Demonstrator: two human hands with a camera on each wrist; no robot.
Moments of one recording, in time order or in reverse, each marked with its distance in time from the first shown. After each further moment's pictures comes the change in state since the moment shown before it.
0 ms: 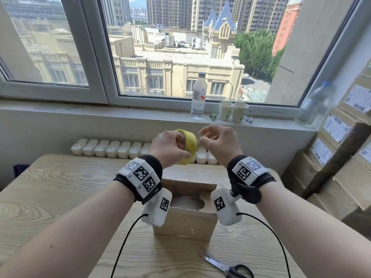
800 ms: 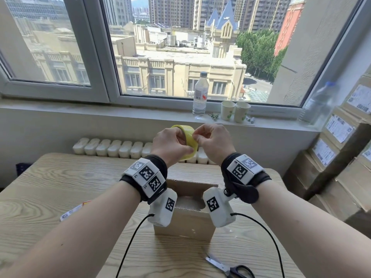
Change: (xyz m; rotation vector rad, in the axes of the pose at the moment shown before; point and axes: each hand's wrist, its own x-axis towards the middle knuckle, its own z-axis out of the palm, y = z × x) left_hand -0.002 0.008 0.000 -0.075 0.111 -0.021; right_hand 0.006 -0.012 0.012 0.026 -0.049 -0.031
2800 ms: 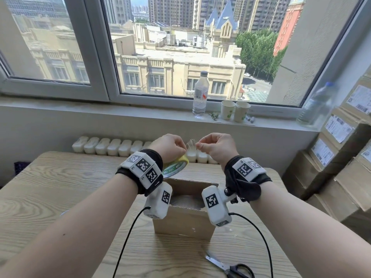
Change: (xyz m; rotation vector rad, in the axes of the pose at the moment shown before) left_hand 0.014 -0.017 -0.003 0.209 -0.300 -0.111; right_hand -0.006 0.022 0.007 0.289 -0.018 0.285
